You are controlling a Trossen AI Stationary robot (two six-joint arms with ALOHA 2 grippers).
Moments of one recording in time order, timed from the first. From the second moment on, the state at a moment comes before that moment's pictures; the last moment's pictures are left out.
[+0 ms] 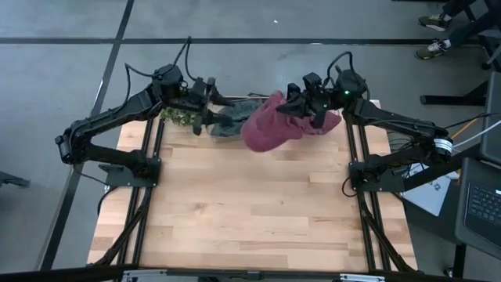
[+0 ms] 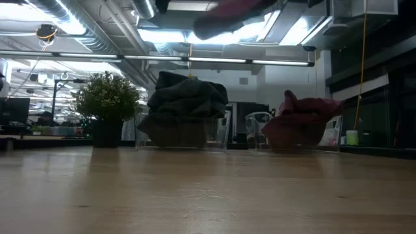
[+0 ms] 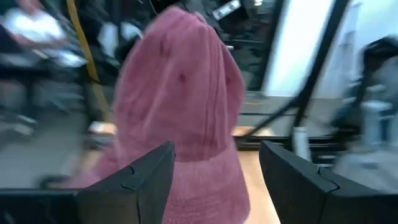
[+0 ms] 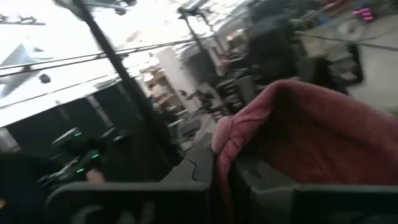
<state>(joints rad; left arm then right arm) 0.51 1.14 1.15 -0.12 0.64 -0.04 -0.44 1.22 1.12 0.37 -0.70 0.66</state>
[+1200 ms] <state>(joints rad) 0.29 1.40 1.15 0.13 0.20 0.06 -0.39 1.40 1.12 0.44 -0.57 0.61</state>
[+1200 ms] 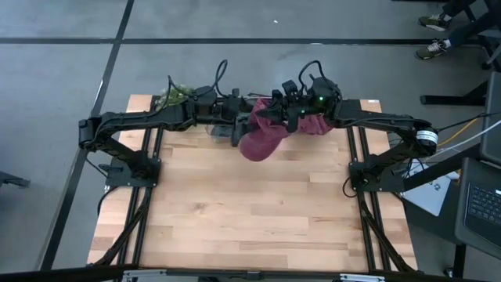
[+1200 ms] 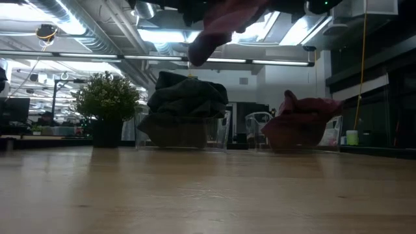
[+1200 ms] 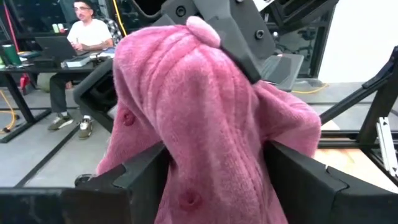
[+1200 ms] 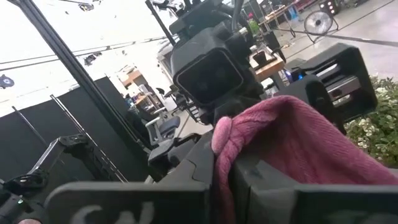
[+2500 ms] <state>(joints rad) 0.47 1.28 1.15 -0.13 1.17 -0.55 -0.22 1.40 1.12 0.46 -0.32 -0.34</state>
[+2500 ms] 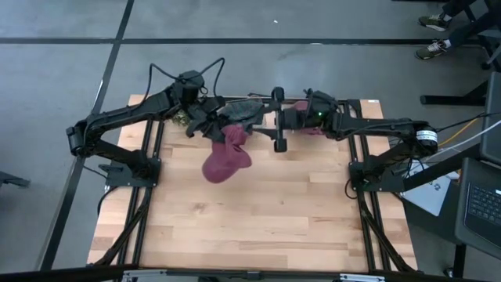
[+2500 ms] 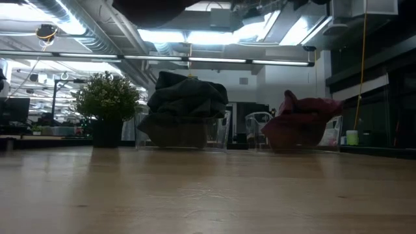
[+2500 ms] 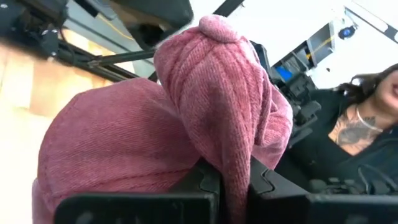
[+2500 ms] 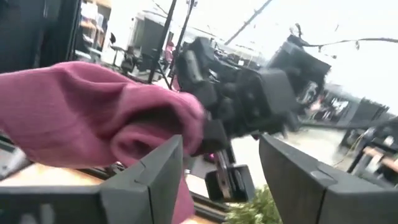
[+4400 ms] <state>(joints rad) 0.48 1.36 1.15 0.17 1.25 -0.78 -0.19 1.42 1.11 0.52 -0.27 -0.39</state>
